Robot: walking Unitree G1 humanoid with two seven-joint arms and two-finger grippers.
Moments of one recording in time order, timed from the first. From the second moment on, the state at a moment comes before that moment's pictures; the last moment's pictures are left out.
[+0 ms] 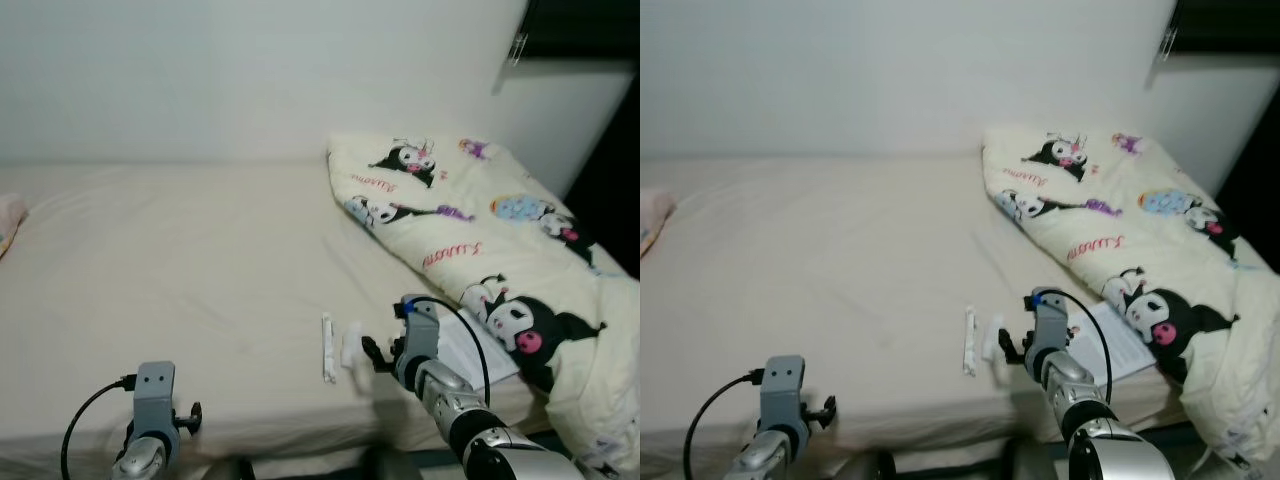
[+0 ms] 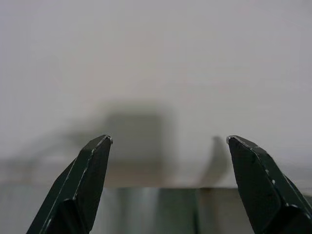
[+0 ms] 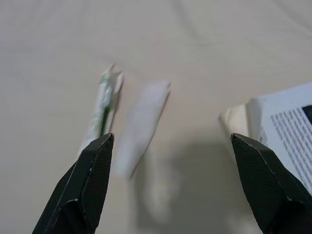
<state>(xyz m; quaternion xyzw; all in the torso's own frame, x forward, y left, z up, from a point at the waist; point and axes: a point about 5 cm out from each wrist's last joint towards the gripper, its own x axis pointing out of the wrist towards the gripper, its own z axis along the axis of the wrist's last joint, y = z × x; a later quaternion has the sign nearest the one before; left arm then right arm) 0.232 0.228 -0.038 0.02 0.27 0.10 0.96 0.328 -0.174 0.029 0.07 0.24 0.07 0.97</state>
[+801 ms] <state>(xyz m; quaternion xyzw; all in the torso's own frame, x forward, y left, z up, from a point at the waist) 0.196 0.255 -0.008 0.12 0.16 0.06 0.98 0.368 -0.129 0.093 0.05 0.12 0.18 0.98</state>
